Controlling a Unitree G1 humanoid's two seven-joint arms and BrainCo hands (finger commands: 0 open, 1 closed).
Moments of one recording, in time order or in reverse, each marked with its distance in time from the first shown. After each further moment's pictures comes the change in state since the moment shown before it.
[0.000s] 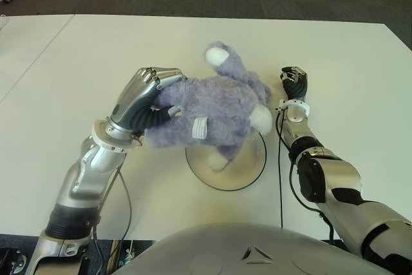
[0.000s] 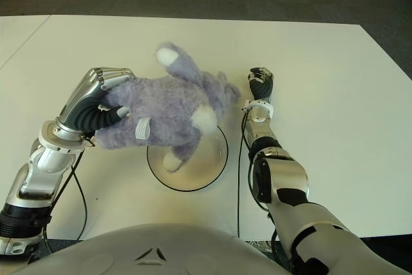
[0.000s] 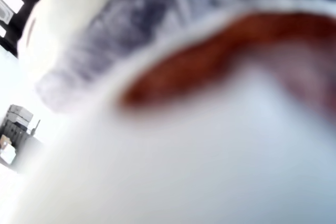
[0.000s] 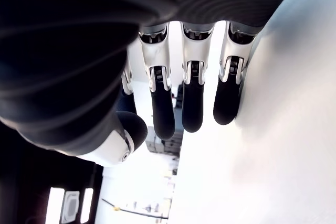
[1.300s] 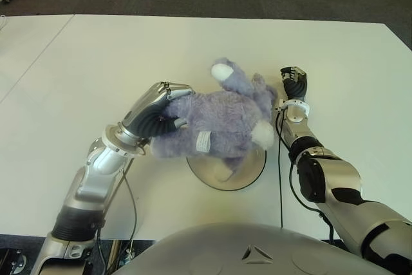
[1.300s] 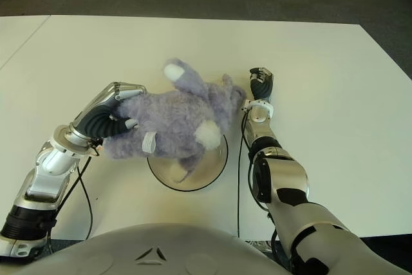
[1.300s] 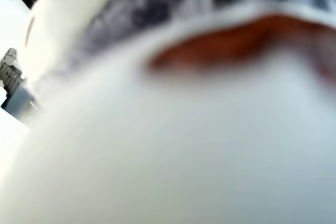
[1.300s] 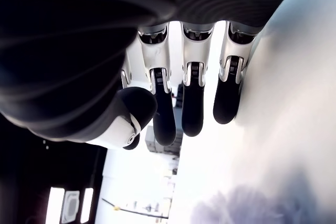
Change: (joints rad) left arm 0.036 -0.030 -0.038 0.046 -0.117 0.021 -0.197; right arm 0.000 0.001 -0.001 0.000 0.001 0.000 0.003
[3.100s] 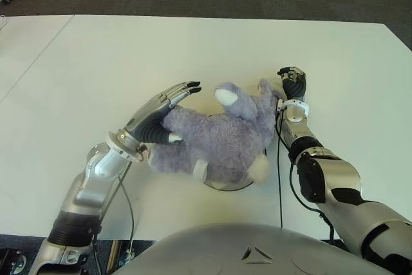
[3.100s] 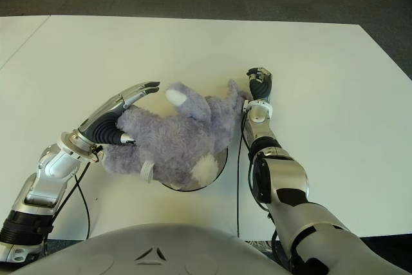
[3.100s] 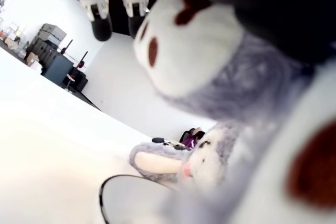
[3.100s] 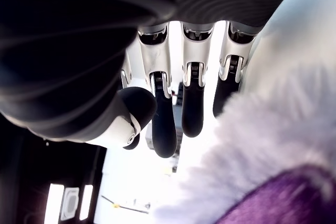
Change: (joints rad) left arm 0.031 0.034 -0.003 0.050 0.042 0.058 -0.060; right arm 0.000 -0.001 0.019 0.000 -0.005 0.002 -0.002
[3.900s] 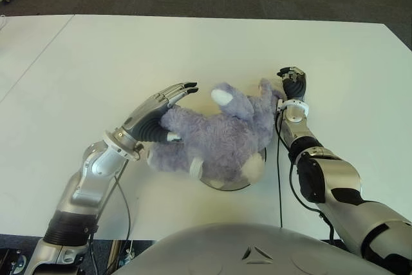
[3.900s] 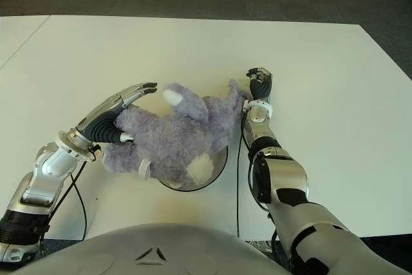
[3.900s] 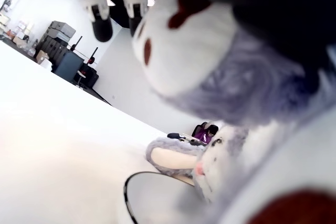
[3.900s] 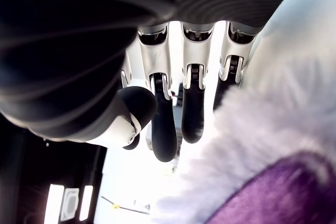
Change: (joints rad) left arm -0.004 0.019 0.012 0.004 0.018 0.035 -0.006; right arm 0.000 0.001 0.000 0.000 0.001 0.000 -0.006
